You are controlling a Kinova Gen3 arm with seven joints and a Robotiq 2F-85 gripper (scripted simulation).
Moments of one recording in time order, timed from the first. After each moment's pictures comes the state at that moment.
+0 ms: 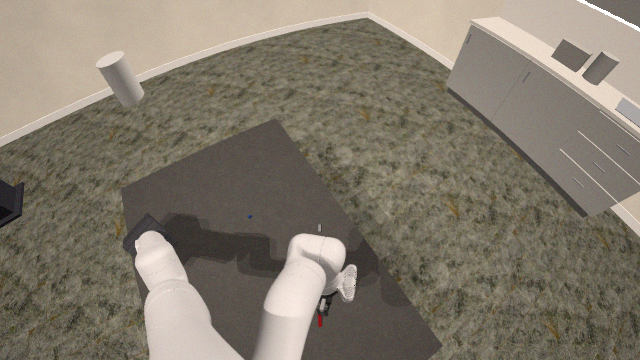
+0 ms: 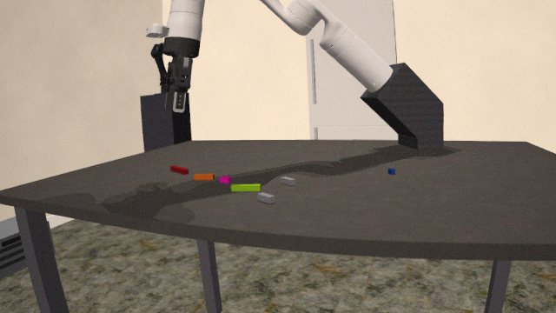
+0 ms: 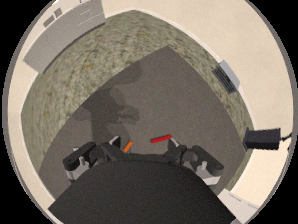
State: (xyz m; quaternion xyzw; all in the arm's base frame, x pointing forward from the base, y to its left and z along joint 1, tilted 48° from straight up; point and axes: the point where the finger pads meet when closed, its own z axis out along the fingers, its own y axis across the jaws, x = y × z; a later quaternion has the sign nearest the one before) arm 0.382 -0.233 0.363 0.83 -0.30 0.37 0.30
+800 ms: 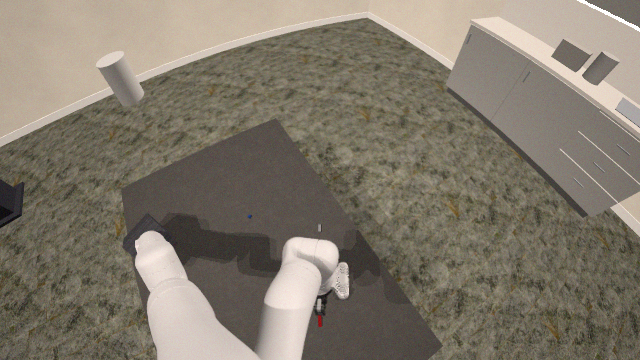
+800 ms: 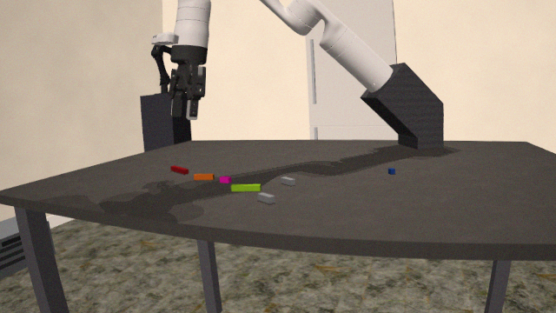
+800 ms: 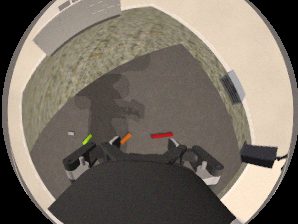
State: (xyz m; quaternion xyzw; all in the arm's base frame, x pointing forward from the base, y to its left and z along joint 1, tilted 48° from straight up) arm 0.377 -0.237 0.338 0.85 -0.24 0.34 0.32
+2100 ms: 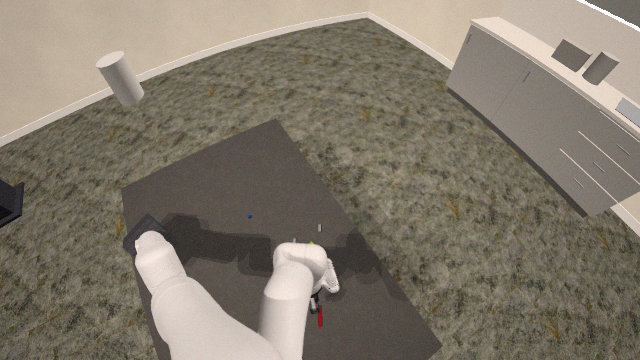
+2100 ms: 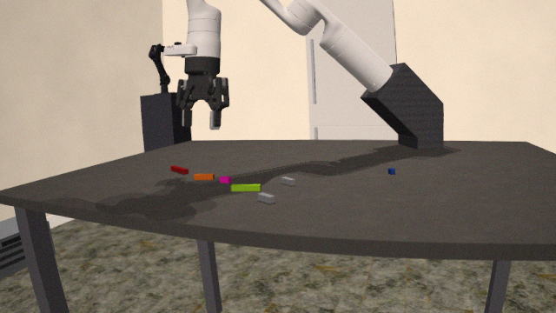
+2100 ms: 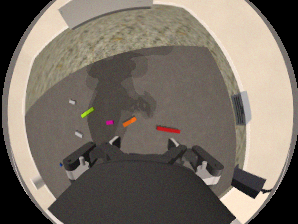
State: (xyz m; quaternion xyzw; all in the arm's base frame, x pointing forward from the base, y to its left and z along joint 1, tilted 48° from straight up) arm 0.364 -0.240 0.298 0.89 -0.12 0.28 0.35
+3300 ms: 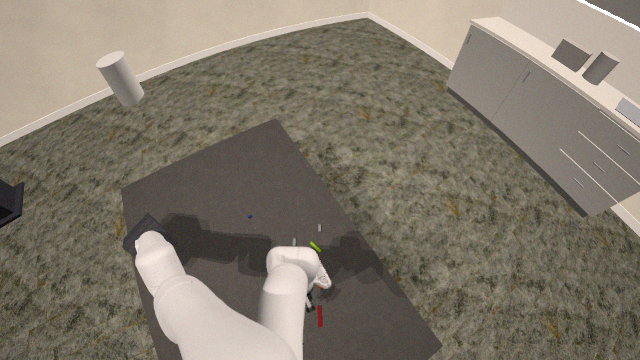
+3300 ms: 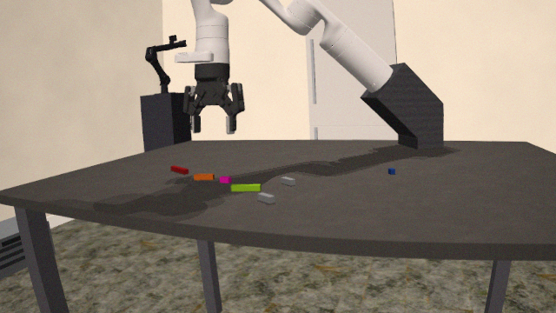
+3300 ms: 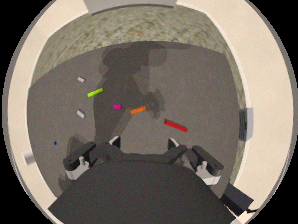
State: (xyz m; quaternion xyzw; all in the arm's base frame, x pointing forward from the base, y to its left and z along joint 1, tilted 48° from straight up) arm 0.352 -0.239 0.270 0.91 -0.03 0.23 0.35
